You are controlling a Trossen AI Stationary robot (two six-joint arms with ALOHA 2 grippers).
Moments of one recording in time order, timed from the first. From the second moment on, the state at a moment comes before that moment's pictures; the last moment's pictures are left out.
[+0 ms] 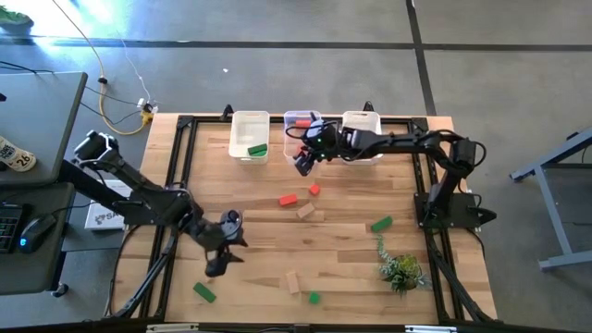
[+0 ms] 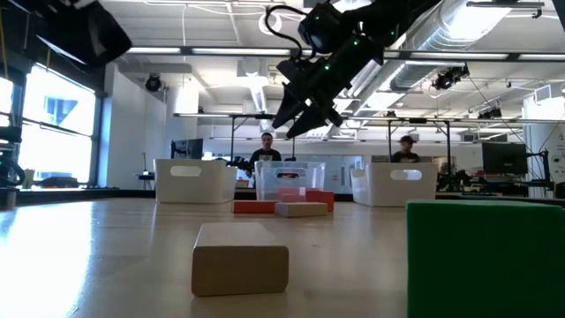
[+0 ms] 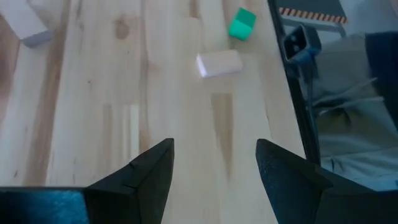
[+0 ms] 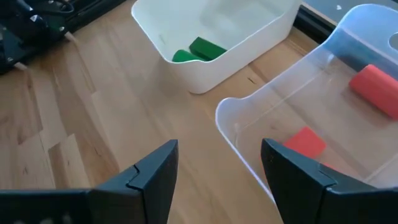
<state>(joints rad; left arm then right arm) -0.46 1.19 0.77 -0.40 -0.12 -0.53 -0.30 1.77 1.26 -0.21 0.03 0.31</state>
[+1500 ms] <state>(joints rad) -0.92 1.58 0.77 -0.40 0.03 -0.94 -0.26 1.77 1.26 -0.21 0.10 0.32</state>
